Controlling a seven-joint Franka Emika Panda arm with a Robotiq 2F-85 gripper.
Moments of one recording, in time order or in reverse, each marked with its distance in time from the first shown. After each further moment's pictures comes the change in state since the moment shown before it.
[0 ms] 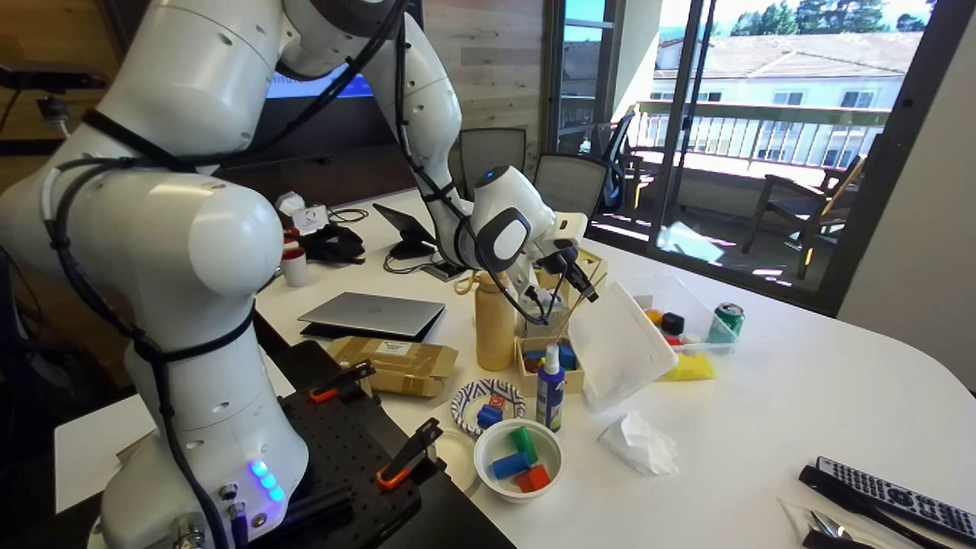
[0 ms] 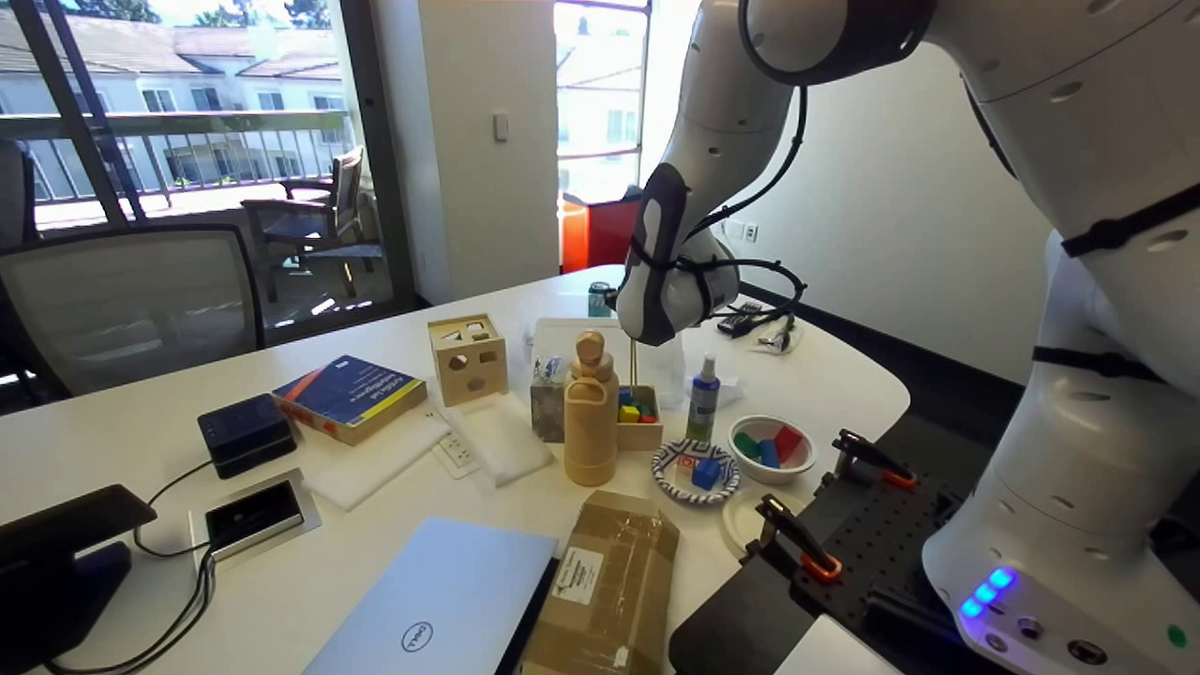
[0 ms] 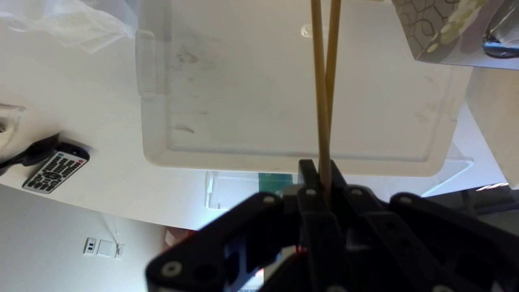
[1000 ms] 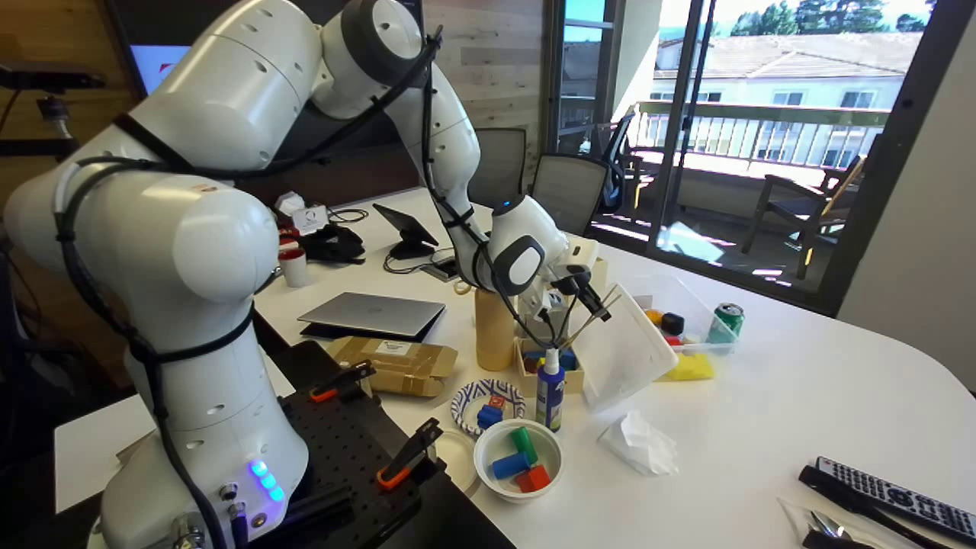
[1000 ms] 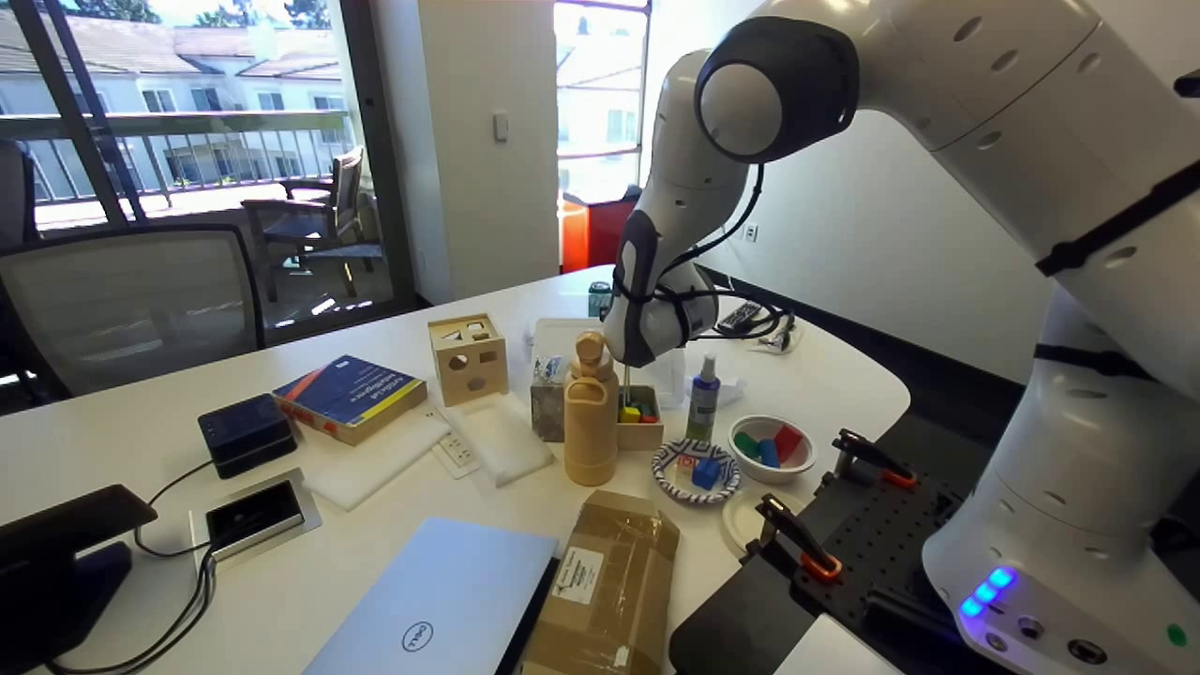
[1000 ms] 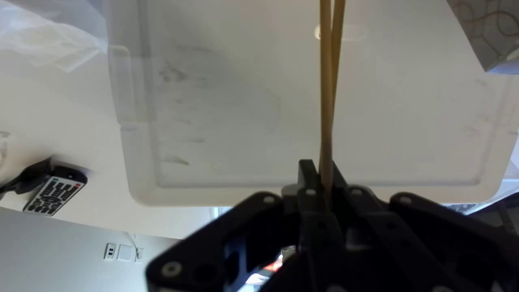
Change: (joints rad) arm -0.084 0.195 0.062 0.190 0.089 0.000 0.013
